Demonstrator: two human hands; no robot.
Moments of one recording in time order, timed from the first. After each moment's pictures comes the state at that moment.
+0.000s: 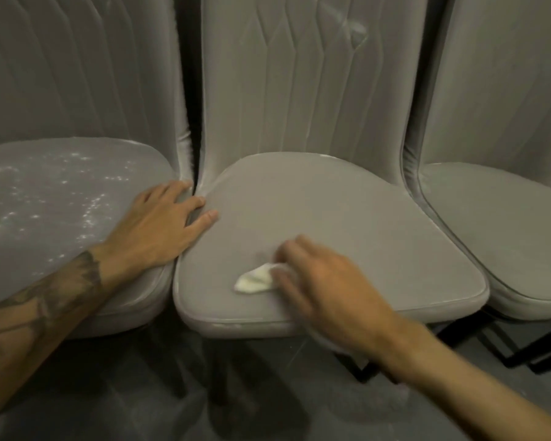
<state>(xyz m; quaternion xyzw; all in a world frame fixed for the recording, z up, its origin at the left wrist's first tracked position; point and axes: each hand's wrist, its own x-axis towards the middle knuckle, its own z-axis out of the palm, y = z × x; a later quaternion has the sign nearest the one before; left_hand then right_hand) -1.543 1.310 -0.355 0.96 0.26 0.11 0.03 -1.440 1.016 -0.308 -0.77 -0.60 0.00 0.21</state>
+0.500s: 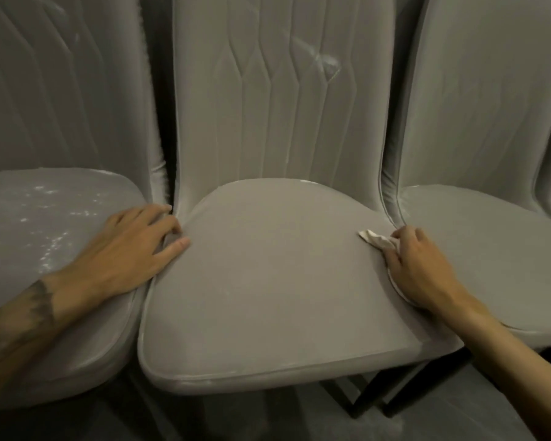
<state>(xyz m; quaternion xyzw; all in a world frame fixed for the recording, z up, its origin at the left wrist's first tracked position) -1.531 1.327 -0.341 0.97 0.20 0.13 0.01 -1.255 0.957 -0.331 -0.93 -0.31 -0.12 0.14</state>
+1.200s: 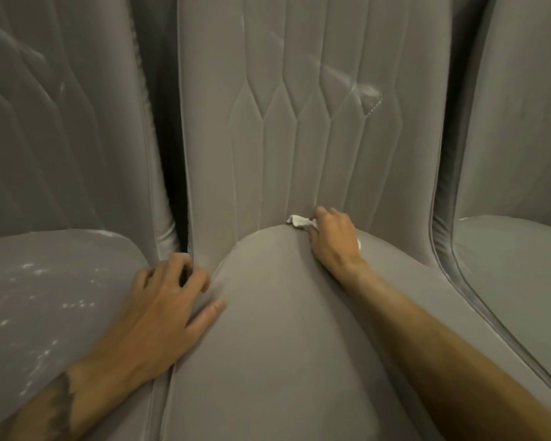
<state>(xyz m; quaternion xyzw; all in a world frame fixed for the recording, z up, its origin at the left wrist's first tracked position) -1.484 1.355 -0.340 0.97 0.18 0.18 0.01 -1.193 1.212 -0.322 -0.91 -0.35 -0.10 0.18</state>
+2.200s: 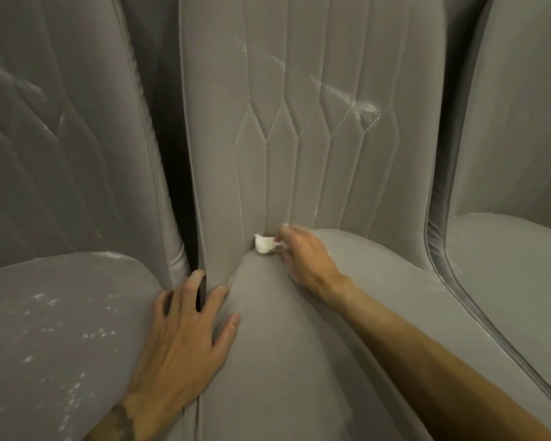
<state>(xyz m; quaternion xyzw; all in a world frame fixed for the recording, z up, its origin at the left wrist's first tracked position) -1.481 1.348 -0.345 0.96 0.22 0.17 -0.01 -1.231 1.236 -0.324 -0.84 -0.48 -0.03 0.25</state>
